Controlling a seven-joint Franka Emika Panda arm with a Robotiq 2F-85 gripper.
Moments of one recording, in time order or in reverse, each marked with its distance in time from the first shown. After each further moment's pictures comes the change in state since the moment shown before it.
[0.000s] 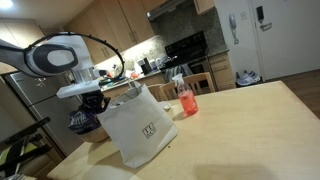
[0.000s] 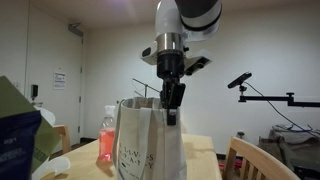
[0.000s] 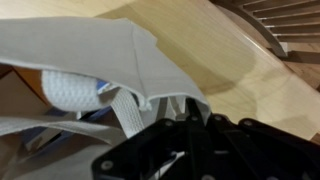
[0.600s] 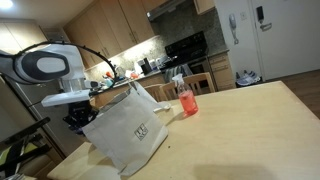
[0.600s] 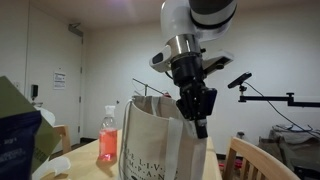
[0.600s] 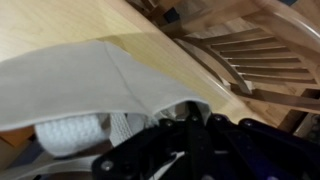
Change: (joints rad) arm 0.032 -0.054 0.014 -0.093 0.018 -0.114 -0.058
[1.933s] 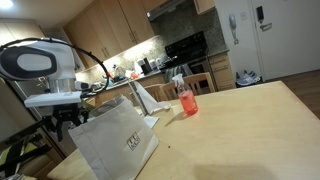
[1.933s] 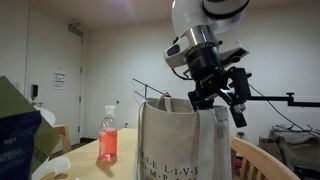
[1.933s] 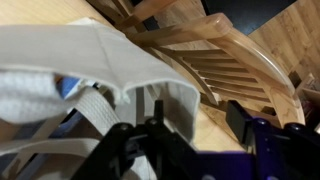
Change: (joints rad) arm 0.034 -0.116 -0.043 -0.089 0.098 -0.094 -0.165
